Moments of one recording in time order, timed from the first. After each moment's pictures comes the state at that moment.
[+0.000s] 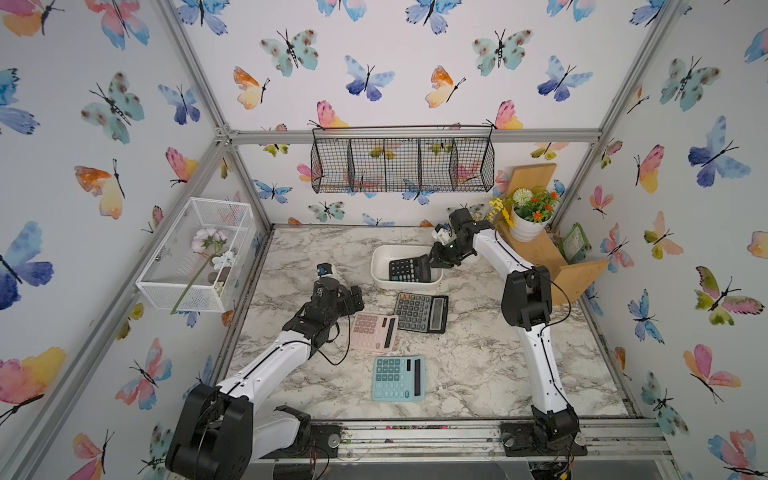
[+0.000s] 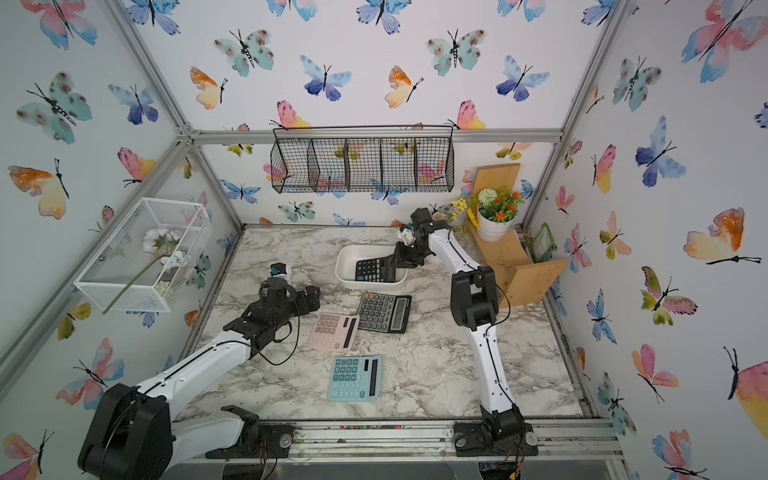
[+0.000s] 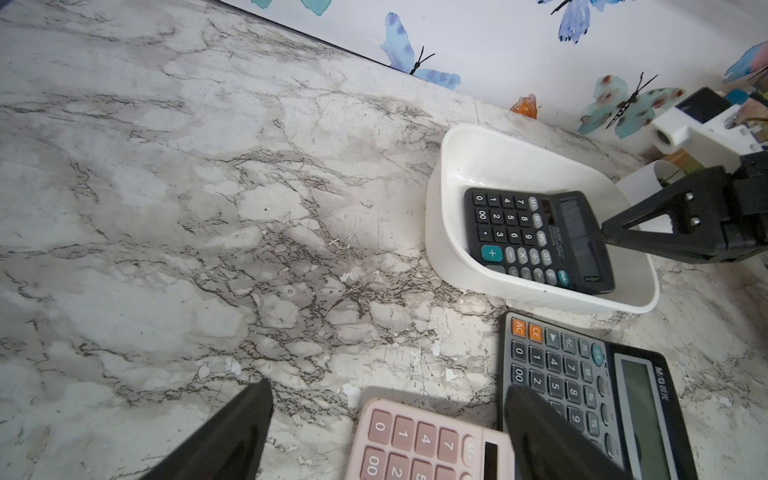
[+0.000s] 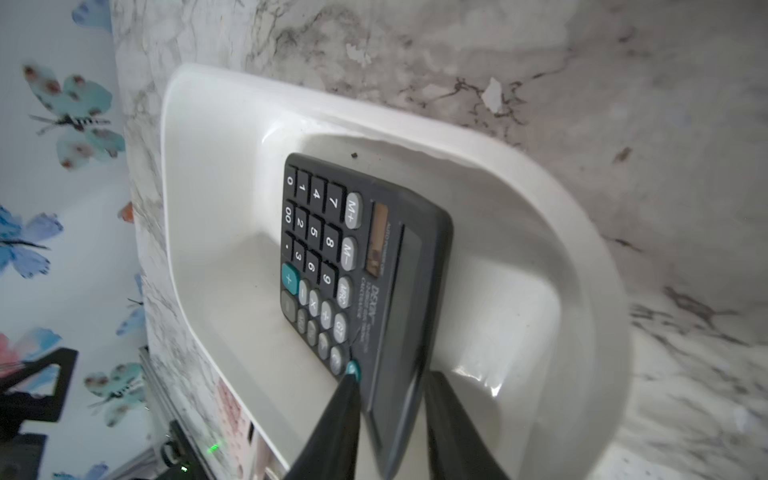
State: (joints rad) left arm -0.37 1.20 0.65 -0.04 -0.11 -0.46; right arm 0.35 2.49 2.28 -0.98 -0.57 0.24
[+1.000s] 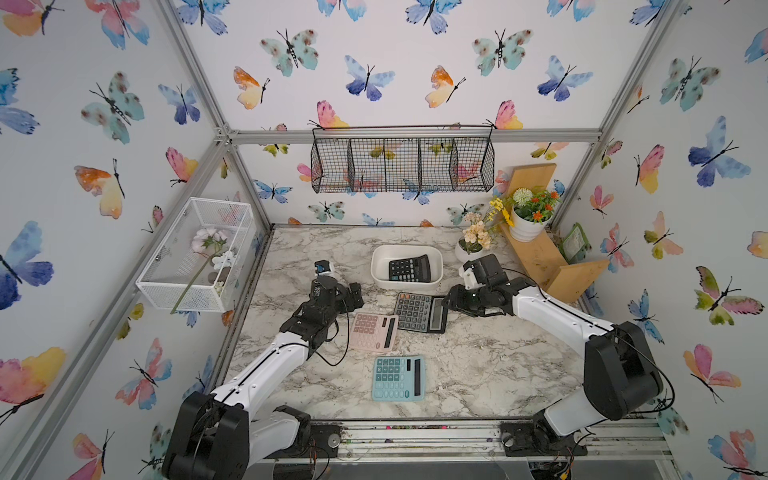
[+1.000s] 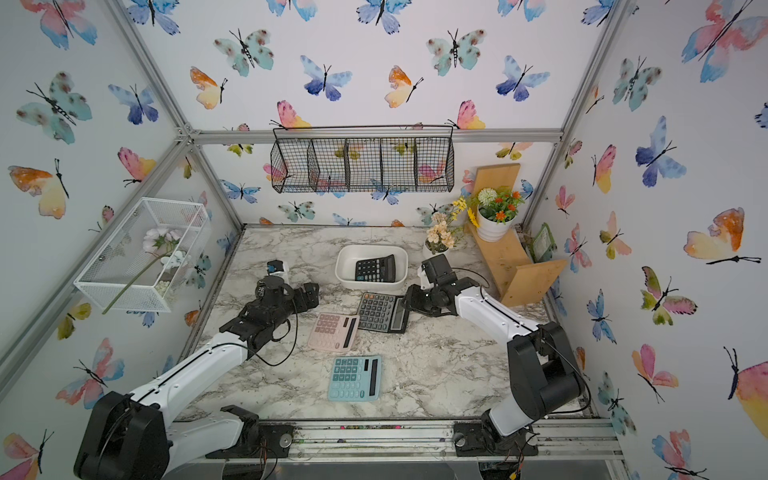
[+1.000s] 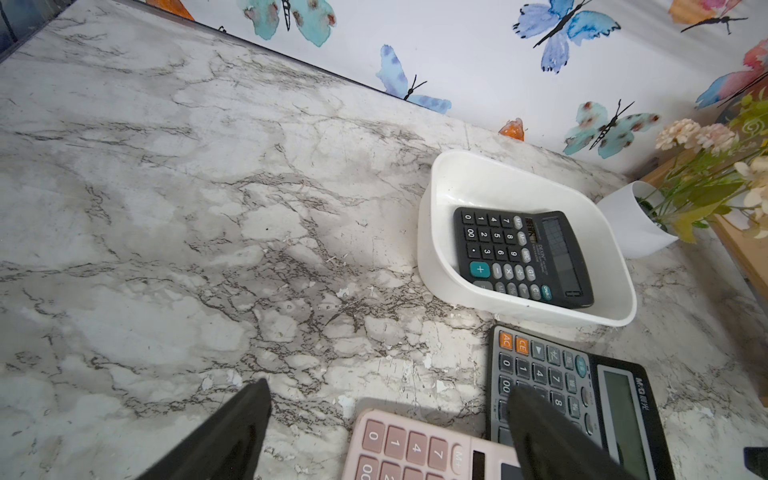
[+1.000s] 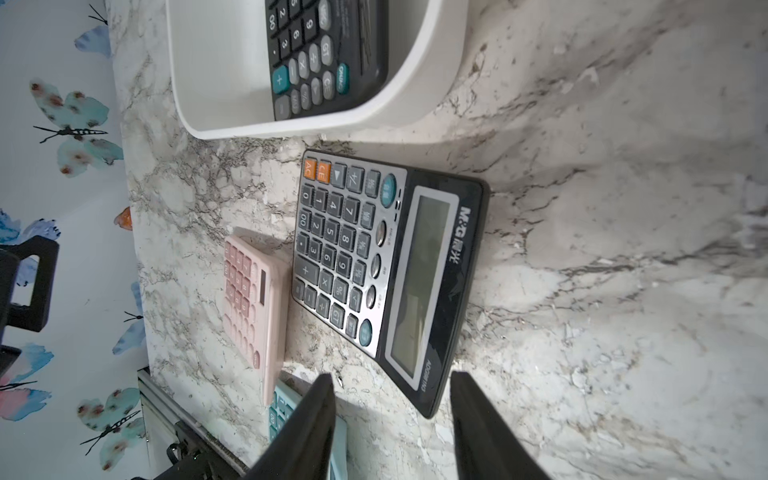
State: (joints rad) left arm -0.37 1.16 0.66 -0.04 -0.13 -0.46; right arm 0.48 1.56 1.03 -0.46 -0.33 0.62
